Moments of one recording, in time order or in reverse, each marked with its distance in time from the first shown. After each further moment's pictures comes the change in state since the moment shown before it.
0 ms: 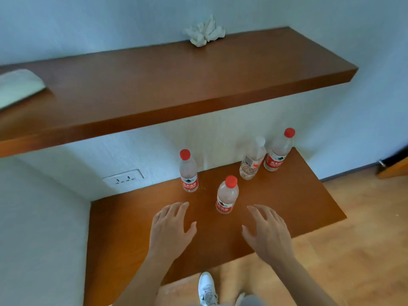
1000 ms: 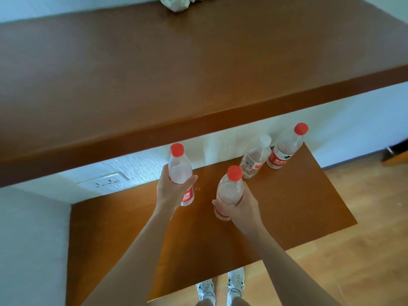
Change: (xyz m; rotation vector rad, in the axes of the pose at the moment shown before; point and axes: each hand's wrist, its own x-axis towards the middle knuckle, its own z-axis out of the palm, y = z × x) left_hand 0.144 0.014 0.038 -0.946 0.100 -0.397; right_hand 0.109 -0.023 0.047 0.884 -0.131 0.222
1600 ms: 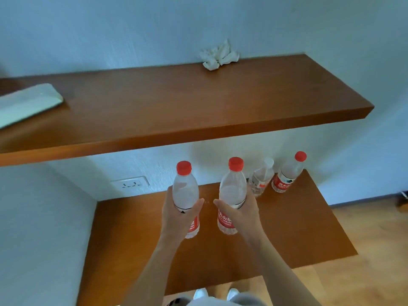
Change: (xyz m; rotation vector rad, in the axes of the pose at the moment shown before) left_hand -0.096 0.044 -0.044 -0.115 0.144 0.200; right_hand -0.031 -0.083 -0.015 0.204 -0.038 -0.121
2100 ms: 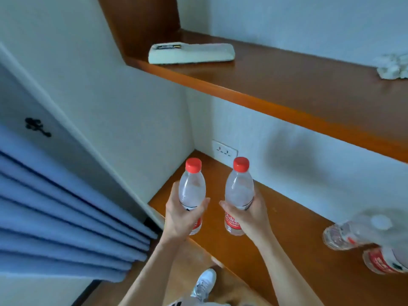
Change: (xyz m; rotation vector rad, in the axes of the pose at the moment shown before) left_hand -0.123 0.015 -0.087 0.065 0.614 -0.127; right_hand -0.027 -0.019 0.082 0.025 -0.757 -0.198
